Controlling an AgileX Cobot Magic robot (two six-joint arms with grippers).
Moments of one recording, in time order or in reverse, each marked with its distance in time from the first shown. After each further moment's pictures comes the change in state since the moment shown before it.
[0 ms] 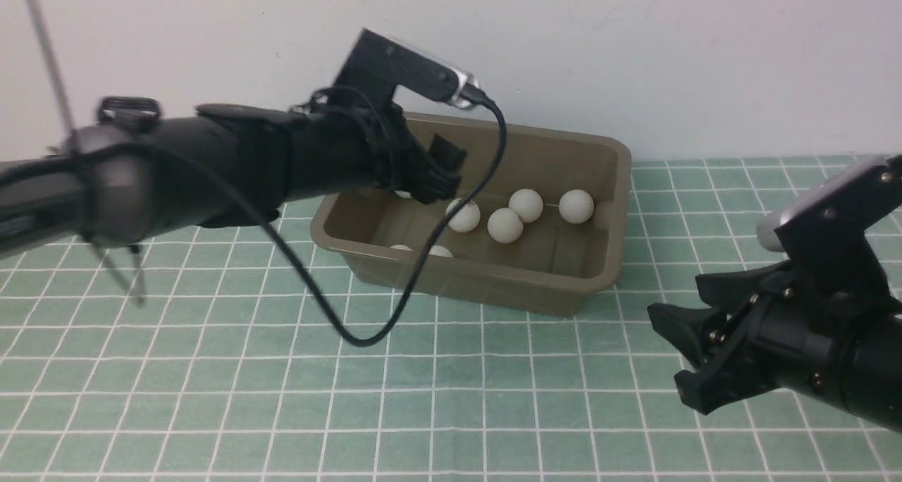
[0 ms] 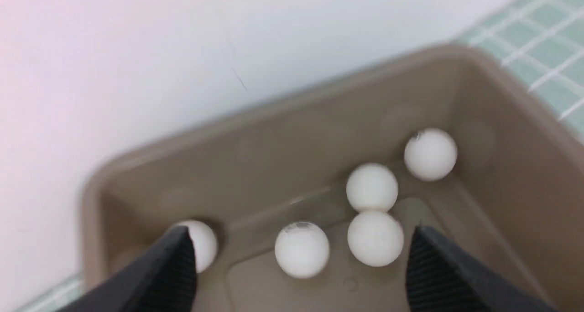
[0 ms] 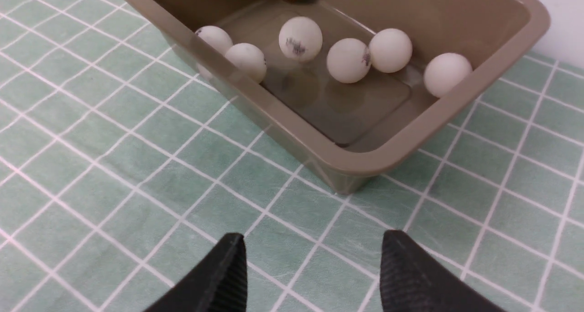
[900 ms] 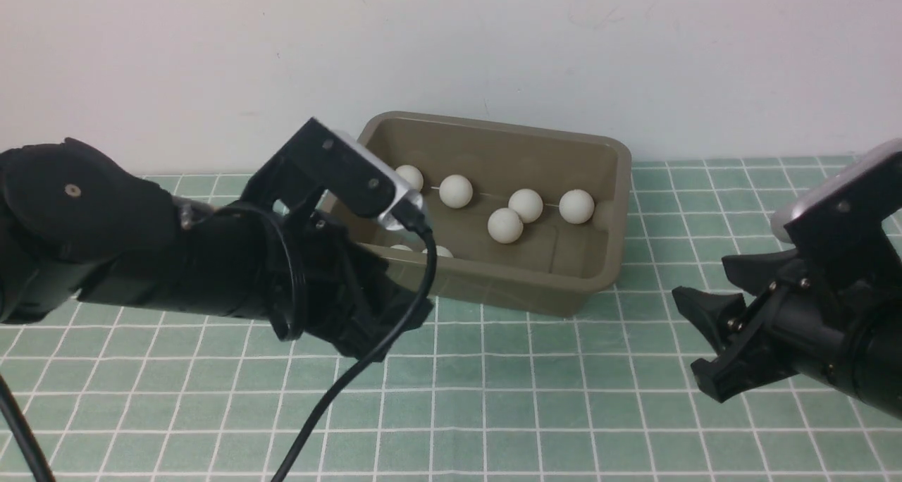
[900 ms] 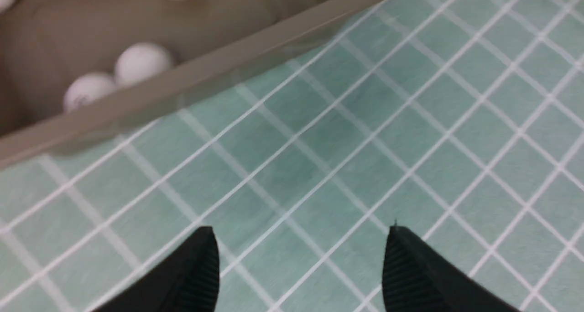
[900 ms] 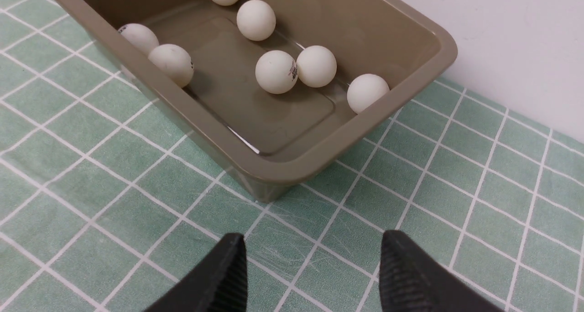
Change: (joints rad) right arm 0.000 -0.005 0.000 0.013 -0.080 -0.064; left arm 0.022 -0.394 0.299 0.943 0.476 -0.958
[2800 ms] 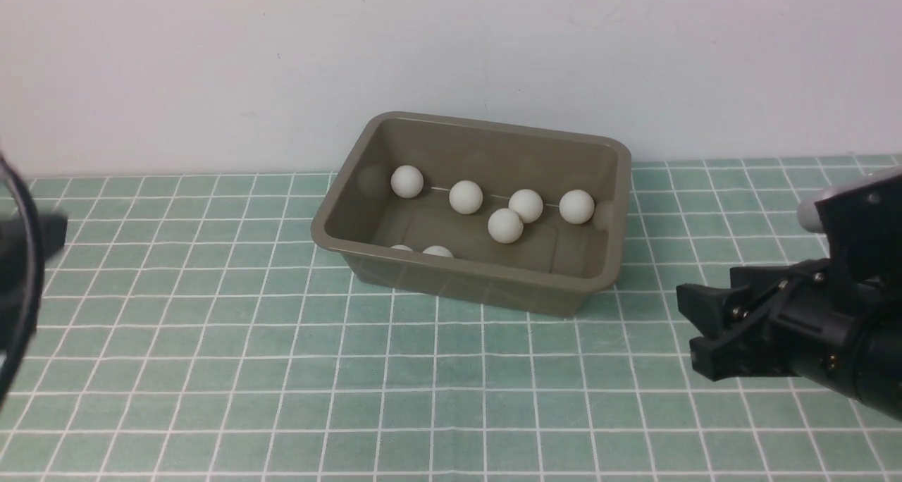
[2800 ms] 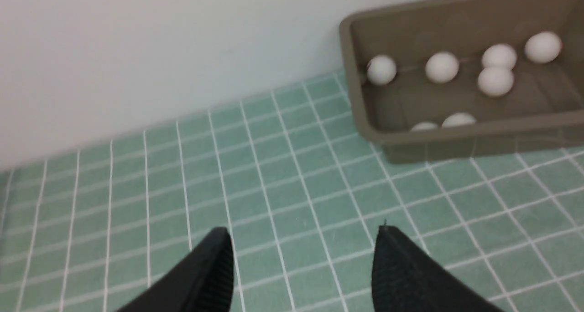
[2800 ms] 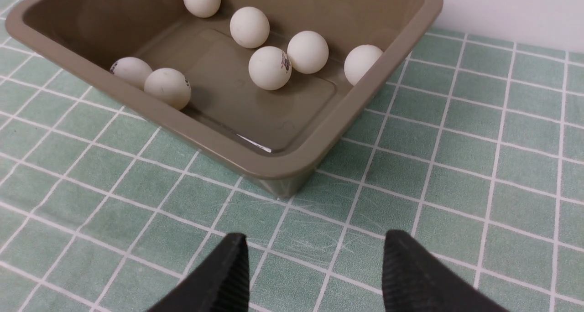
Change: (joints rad) right arm 0.000 0.000 0.000 0.250 -0.007 0.000; left arm 0.436 -0.648 0.104 0.382 0.124 -0.329
